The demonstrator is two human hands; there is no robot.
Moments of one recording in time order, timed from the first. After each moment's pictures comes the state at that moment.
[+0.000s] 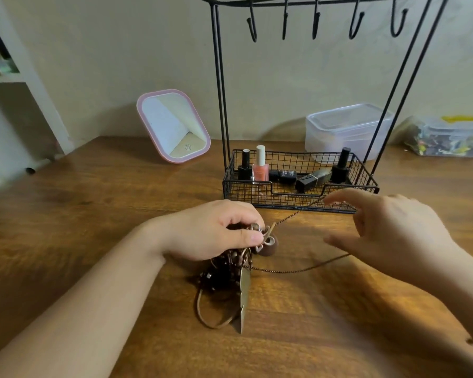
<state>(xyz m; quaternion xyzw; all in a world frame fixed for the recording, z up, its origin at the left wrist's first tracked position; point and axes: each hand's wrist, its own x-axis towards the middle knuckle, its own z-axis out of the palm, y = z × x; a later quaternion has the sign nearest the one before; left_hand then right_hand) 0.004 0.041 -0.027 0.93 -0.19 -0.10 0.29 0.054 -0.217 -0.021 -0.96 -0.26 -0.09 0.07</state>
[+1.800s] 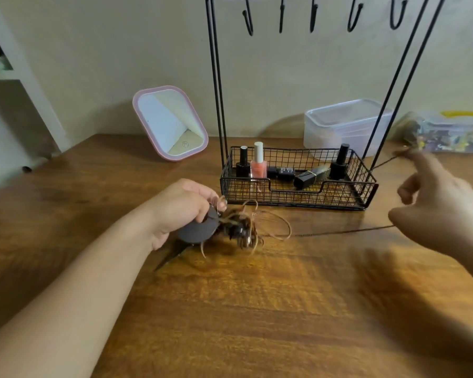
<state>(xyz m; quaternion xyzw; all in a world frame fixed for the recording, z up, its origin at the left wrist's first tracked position) 0.007 0.065 -0.035 0.87 0.11 -0.02 0.48 0.085 -0.250 -0.028 -0.95 -0.09 -0.14 0.25</state>
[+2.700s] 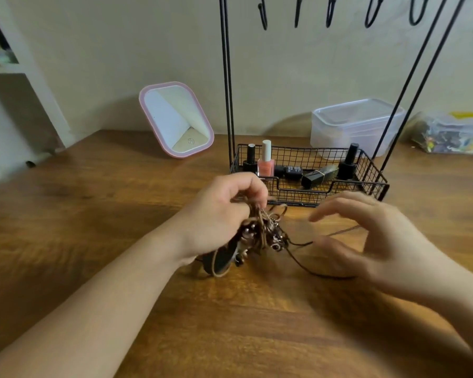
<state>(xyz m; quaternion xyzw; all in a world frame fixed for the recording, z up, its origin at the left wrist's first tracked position) -0.008 0.027 -0.028 0.84 -0.06 0.03 0.53 0.057 -0.214 -0.051 -0.85 -0.43 -0.10 0.28</state>
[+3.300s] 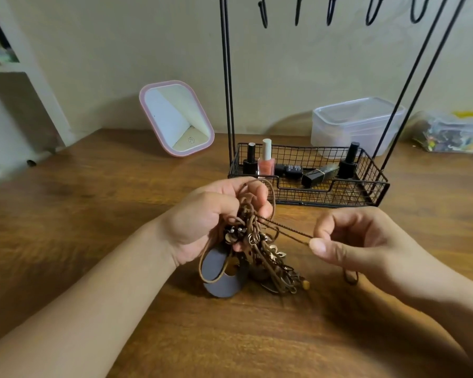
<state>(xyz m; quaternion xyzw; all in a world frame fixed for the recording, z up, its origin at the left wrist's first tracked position) 0.003 0.040 -0.042 0.62 -0.12 -0.14 0.76 0.047 -0.201 -0.053 -0.68 -0.39 0.19 0.59</state>
